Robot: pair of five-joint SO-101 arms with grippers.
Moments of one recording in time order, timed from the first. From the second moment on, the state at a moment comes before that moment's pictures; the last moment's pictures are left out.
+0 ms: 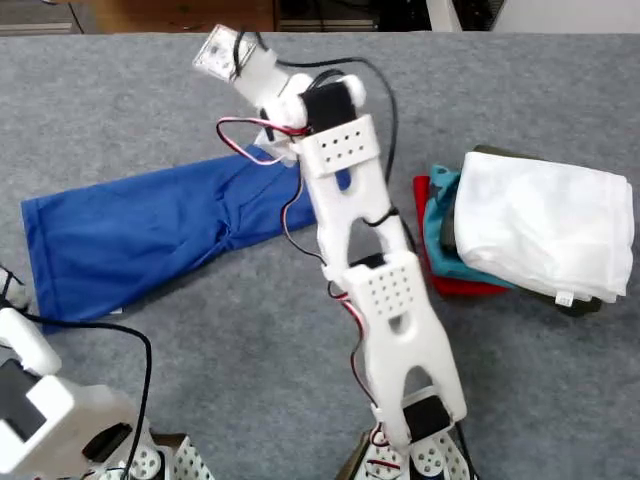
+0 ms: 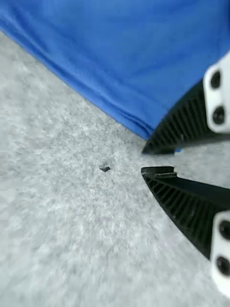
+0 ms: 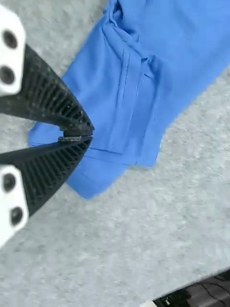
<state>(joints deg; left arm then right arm) -53.7 -3.0 25.9 62.5 -7.0 -26.6 51.6 -85.1 101.3 27.8</state>
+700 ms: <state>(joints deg) -45.4 36.0 -33.9 96.9 -18.6 -11.4 33.4 -50.2 101.3 27.2</state>
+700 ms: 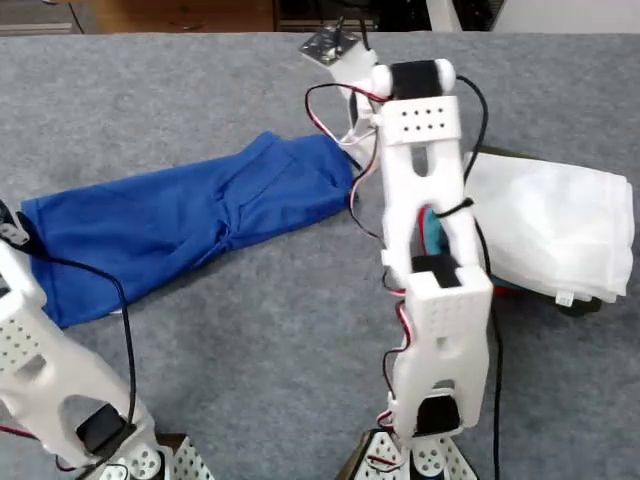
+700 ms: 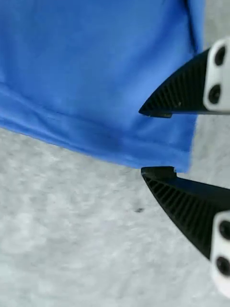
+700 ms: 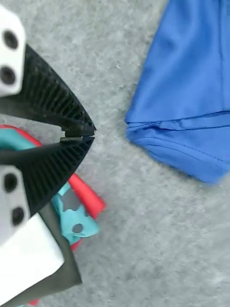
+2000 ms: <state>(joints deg) -46.9 59.9 -57.7 97.4 -23.8 -11.2 21.6 -39.9 101.3 28.0</state>
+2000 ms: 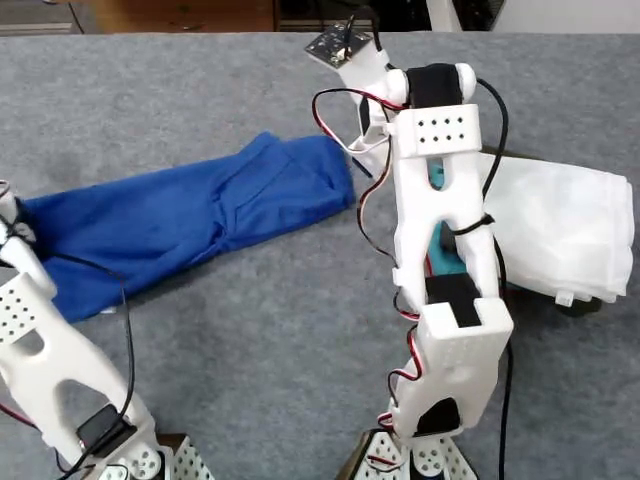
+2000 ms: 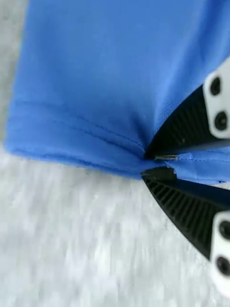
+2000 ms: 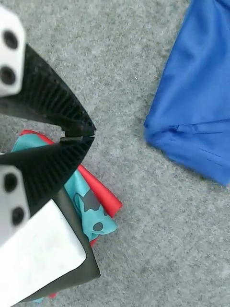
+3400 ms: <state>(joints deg) -23.0 31.2 -43.7 100.2 -16.1 -14.9 21.4 15.1 31.6 14.9</state>
